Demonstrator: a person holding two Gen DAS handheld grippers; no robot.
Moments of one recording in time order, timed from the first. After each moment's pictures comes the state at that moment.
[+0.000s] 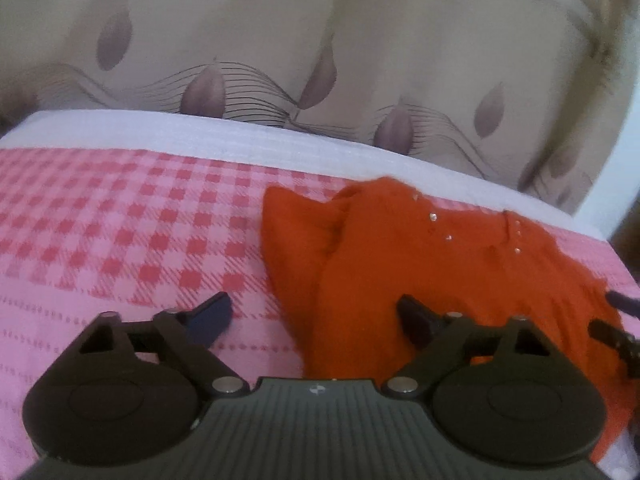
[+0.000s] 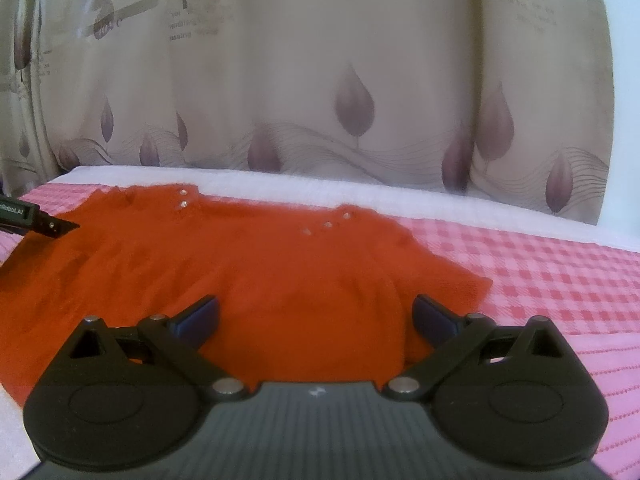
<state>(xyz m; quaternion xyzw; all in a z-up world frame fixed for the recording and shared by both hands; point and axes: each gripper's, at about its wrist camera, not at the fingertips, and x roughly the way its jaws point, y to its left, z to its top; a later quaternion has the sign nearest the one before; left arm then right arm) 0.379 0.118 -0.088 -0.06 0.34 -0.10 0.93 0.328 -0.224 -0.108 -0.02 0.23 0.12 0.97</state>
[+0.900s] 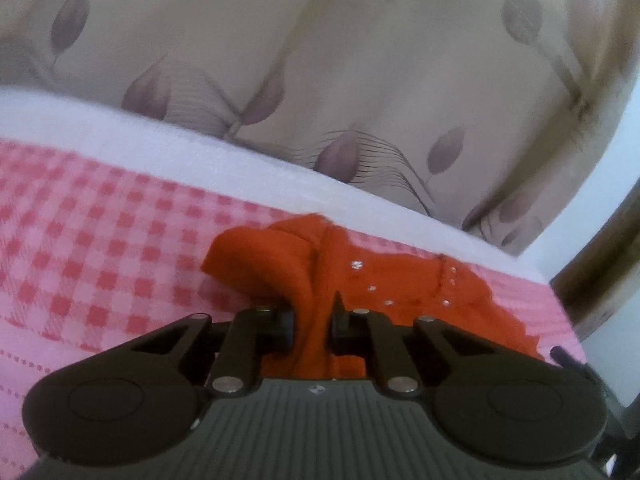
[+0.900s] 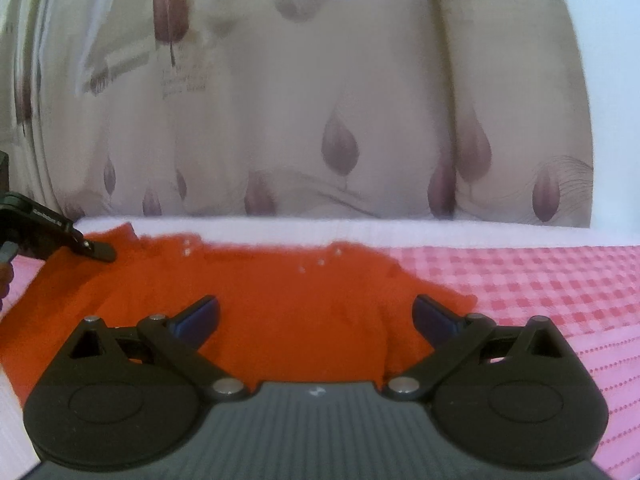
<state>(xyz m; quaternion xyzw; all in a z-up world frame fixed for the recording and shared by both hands) 0.404 0.086 -0.060 -0.14 0.35 -0.15 0.91 0.308 -0.246 -0.101 0.05 0.16 0.13 0.98</state>
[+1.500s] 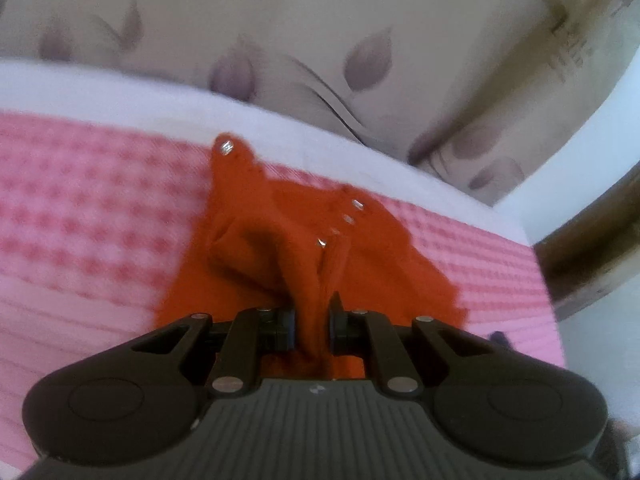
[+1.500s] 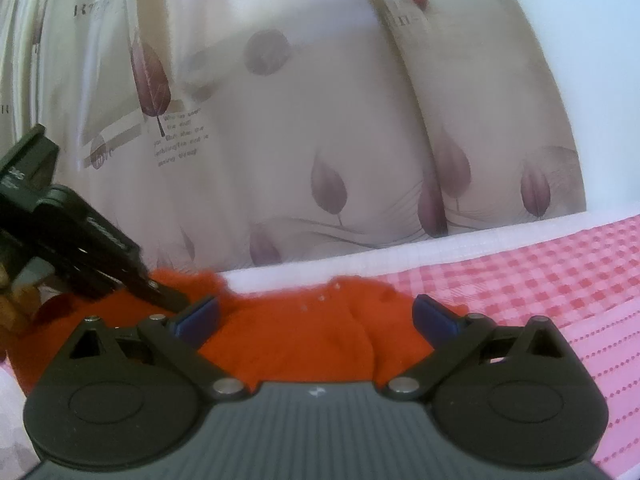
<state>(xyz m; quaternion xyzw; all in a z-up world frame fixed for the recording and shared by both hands) 0.408 -0.060 -0.050 -0.16 0.46 -0.14 0.86 0.298 -0.275 -0.101 0.13 0.11 0.14 0.97</state>
